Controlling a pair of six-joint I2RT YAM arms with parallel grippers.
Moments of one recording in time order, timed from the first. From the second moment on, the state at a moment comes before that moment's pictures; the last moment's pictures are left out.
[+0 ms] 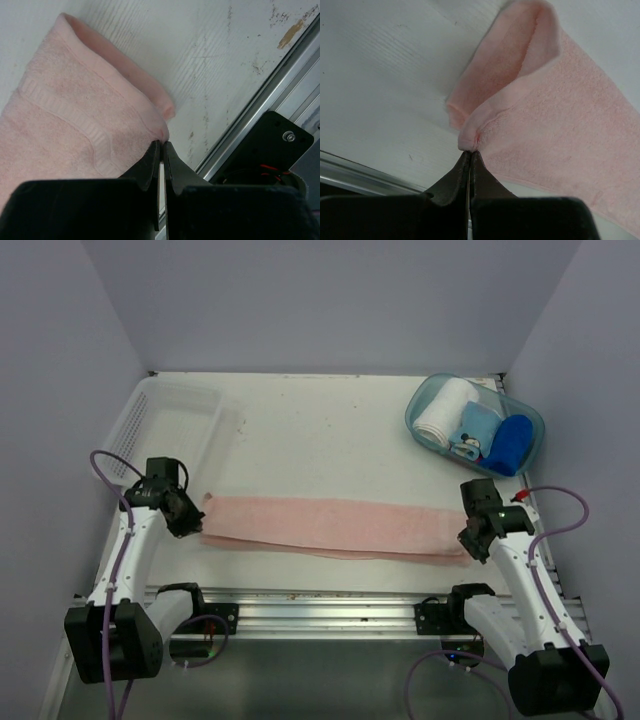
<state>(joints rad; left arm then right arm) 0.10 1.03 0.76 -0.92 -0.03 -0.58 0.08 0.86 0.71 -1.18 0.47 1.07</state>
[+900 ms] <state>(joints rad) 0.06 1.05 0.85 -0.79 0.02 -0.61 0.08 0.99 0.81 -0.97 0.30 0.83</state>
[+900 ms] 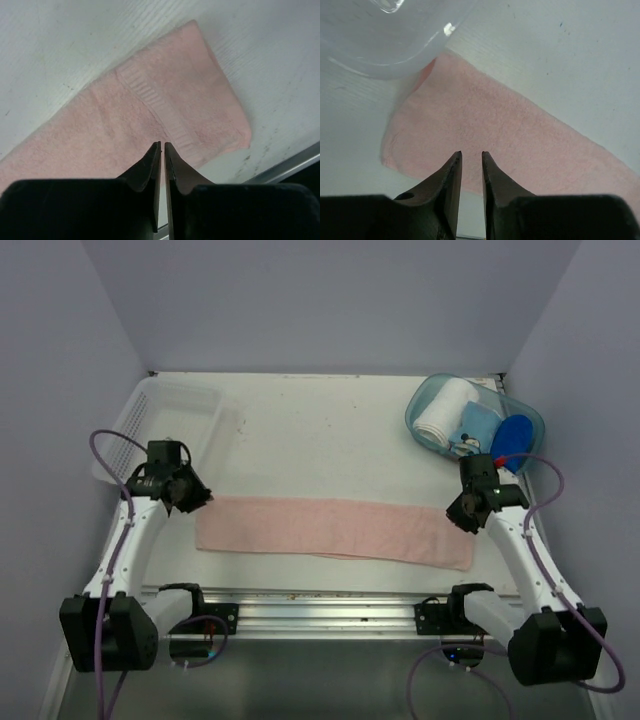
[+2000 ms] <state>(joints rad) -0.03 1.39 0.82 -0.64 -0.12 -0.57 0.00 1.42 0.82 -0.70 0.32 0.63</state>
